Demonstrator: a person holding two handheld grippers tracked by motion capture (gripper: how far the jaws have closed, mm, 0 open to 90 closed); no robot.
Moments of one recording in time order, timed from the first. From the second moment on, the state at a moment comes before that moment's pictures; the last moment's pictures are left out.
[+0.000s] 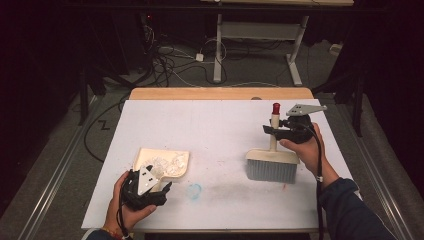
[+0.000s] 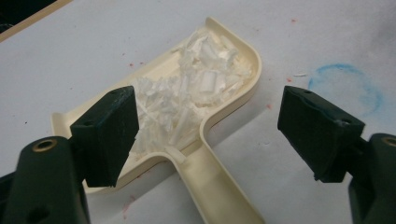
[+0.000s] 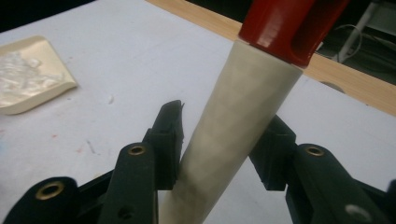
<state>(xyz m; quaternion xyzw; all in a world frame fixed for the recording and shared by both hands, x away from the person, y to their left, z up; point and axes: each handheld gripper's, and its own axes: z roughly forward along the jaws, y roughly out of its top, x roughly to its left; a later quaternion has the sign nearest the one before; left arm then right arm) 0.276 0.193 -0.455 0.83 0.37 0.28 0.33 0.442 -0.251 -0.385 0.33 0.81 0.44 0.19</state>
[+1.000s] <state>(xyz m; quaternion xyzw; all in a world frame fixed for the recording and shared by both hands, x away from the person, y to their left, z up) 0.276 0.187 -0.457 0.83 0.35 0.28 0.32 0.449 -0.232 -0.387 0.36 0.77 0.43 0.30</state>
